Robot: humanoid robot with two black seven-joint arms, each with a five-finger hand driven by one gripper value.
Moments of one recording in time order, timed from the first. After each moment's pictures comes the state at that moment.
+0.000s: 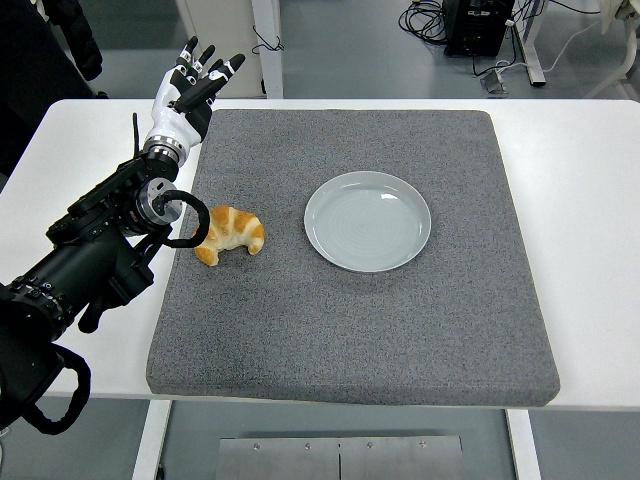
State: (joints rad) left arm -0.98 0.04 -0.74 -0.44 0.10 -0.03 -0.36; right arm -0.08 0.00 -0.02 0.10 -0.10 0.03 0.41
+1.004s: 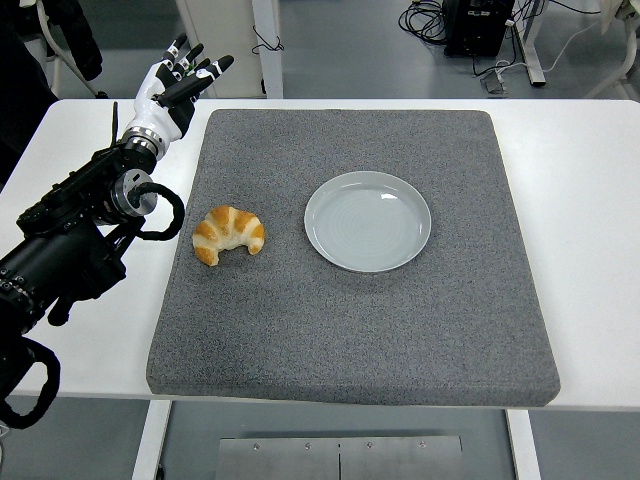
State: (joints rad) left arm -1.00 0.14 -0.65 -0.49 0.13 -0.03 -0.28; right arm -0.08 0.00 -0.02 0.10 -0.10 0.03 0.41
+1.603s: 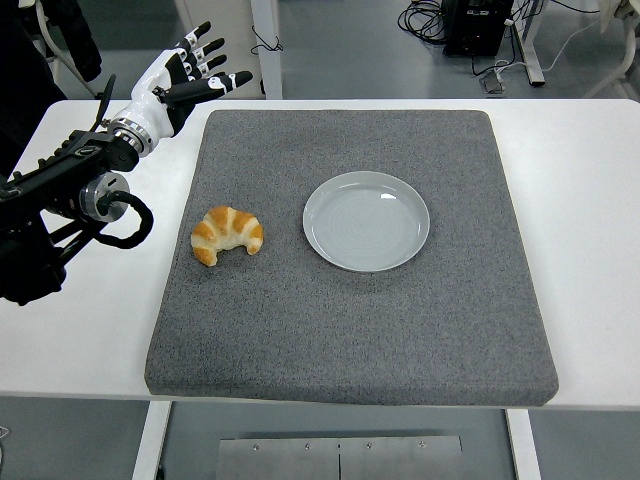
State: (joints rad) left arm -1.01 0.42 -0.39 -0.94 0.17 0.11 -0.26; right arm -0.08 0.00 -0.02 0.10 -0.10 0.02 0.41
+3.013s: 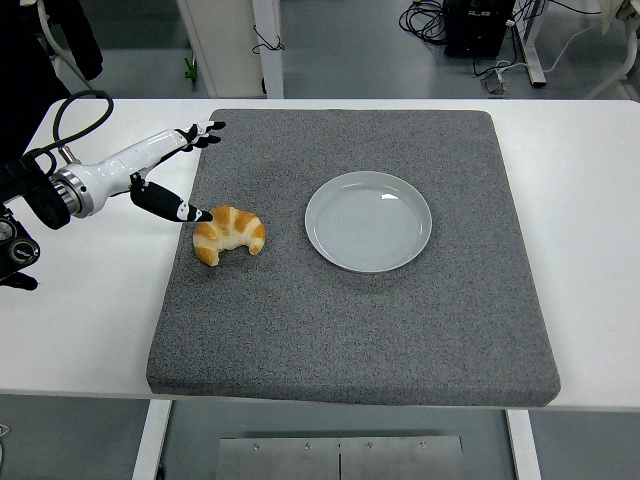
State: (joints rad) left arm -1.02 0.84 -0.17 -1.49 1.03 0.15 -0.01; right arm -0.08 0.00 -0.02 0.10 -0.10 0.02 0.41
